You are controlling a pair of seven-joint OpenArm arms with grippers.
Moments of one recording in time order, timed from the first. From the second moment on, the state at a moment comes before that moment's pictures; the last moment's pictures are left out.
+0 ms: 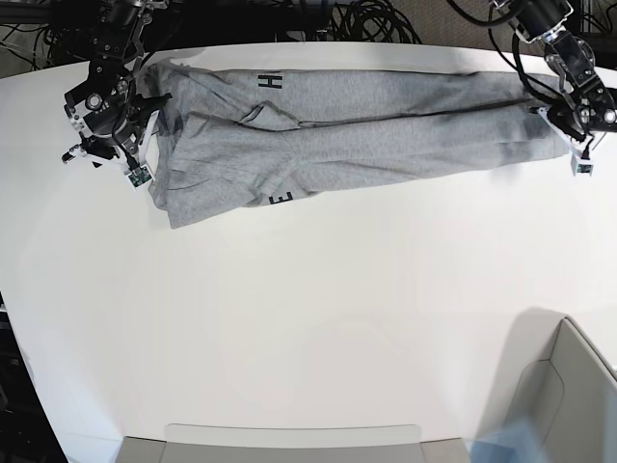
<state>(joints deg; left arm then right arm) 7.0 -15.3 -43.0 93.2 3.1 -35.5 73.7 -12.1 2.9 19.0 113.3 -11.3 44.7 -70.7</state>
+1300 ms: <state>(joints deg) 12.2 4.5 -15.8 116.7 3.6 -35.4 78.5 -10.1 1.3 18.8 113.3 -11.3 44.7 -70.8</state>
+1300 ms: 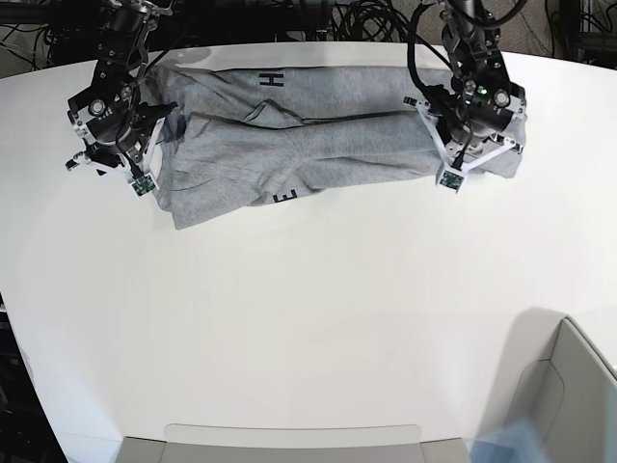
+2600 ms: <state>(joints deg) 12.0 10.0 3.0 113.8 2.6 -35.2 78.5 -9.1 1.6 14.3 113.2 -11.6 44.7 -70.9</state>
